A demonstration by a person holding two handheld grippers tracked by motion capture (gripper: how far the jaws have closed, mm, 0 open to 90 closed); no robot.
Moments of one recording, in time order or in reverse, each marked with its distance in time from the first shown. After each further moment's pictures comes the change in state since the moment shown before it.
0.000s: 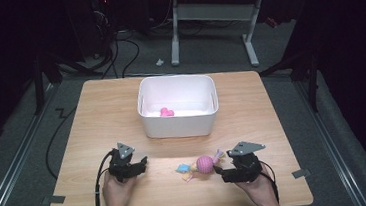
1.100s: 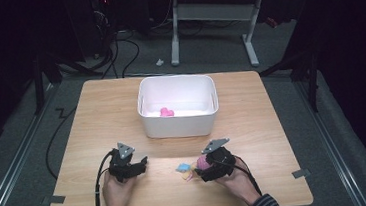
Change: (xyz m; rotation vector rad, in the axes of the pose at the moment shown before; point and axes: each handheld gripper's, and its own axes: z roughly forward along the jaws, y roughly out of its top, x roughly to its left) left arm 0.000 0.000 0.000 0.001 -0.002 0.001; right arm 0.019 0.025 0.064 0.181 0.050 -0.112
